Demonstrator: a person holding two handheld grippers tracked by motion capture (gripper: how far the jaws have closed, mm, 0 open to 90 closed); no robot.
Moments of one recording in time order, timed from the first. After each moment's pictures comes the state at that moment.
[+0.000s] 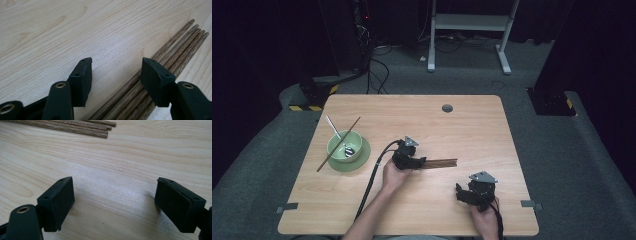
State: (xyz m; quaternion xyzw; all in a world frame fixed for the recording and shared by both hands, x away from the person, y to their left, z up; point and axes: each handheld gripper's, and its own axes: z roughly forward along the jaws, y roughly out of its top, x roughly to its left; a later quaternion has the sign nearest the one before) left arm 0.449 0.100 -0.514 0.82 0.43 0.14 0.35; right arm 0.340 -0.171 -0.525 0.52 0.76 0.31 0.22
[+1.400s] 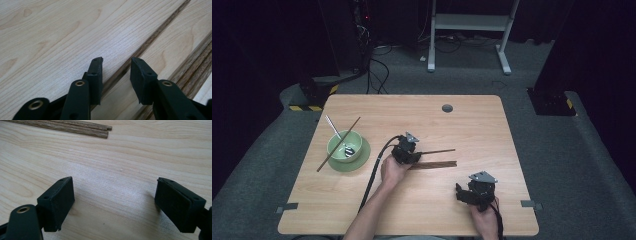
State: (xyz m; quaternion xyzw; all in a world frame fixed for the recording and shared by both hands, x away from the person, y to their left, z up) left arm 0.465 0.101 -0.511 0.83 0.42 0.16 0.31; right arm 0.341 -0.171 -0.525 0.52 0.76 0.31 0.22
